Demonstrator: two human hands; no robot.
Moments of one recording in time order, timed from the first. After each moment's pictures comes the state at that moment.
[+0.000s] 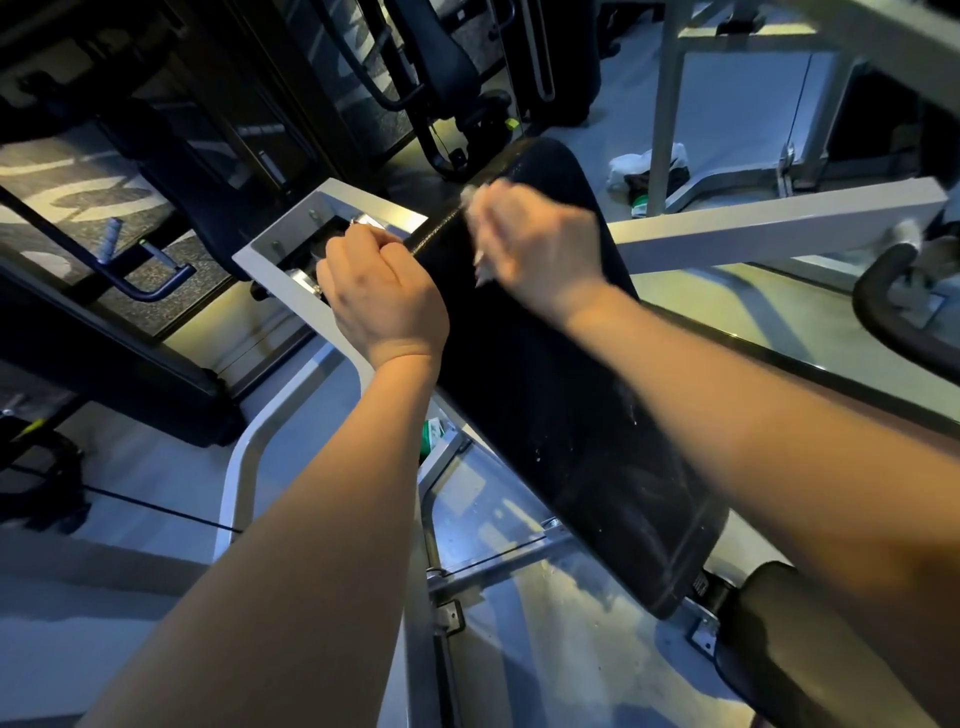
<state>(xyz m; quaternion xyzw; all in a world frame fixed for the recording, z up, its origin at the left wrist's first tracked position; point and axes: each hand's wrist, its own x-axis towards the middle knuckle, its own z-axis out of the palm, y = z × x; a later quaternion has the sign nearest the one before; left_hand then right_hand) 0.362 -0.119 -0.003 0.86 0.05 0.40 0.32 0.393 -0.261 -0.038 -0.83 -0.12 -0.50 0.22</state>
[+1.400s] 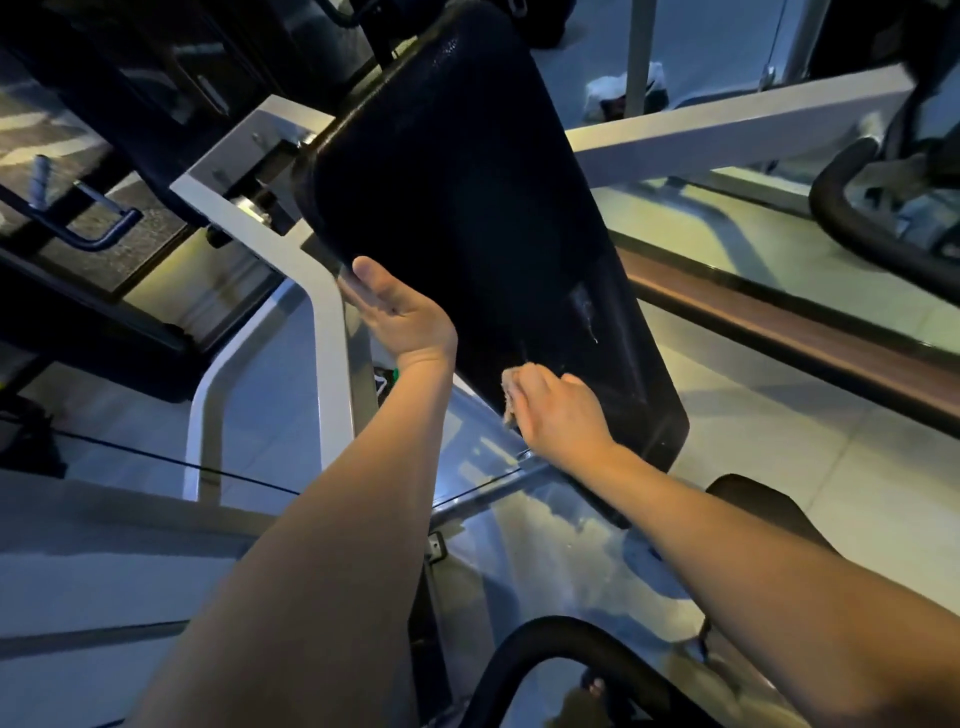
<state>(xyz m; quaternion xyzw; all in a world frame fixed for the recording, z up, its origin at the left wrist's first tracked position) 0.292 -0.157 -0.109 0.68 0.19 0.24 0.67 0.222 -0.251 -0.252 -0.92 -0.09 -0.24 0.31</state>
